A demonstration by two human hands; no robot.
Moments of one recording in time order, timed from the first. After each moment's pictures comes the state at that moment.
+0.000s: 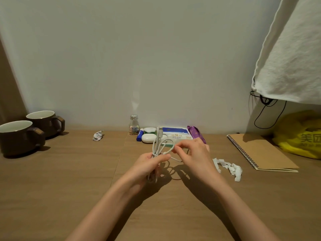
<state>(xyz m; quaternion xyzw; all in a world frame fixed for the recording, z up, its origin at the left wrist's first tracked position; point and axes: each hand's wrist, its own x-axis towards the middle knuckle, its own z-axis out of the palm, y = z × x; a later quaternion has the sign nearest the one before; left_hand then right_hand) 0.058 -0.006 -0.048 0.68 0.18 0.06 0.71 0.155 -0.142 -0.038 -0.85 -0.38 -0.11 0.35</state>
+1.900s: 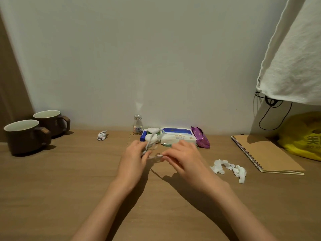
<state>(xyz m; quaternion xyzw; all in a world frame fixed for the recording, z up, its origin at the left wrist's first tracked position) 0.056 0.031 -0.068 0.89 0.15 0.36 0.26 0.136 -0.136 -0.036 -0.77 -0.58 -0.18 0.21</state>
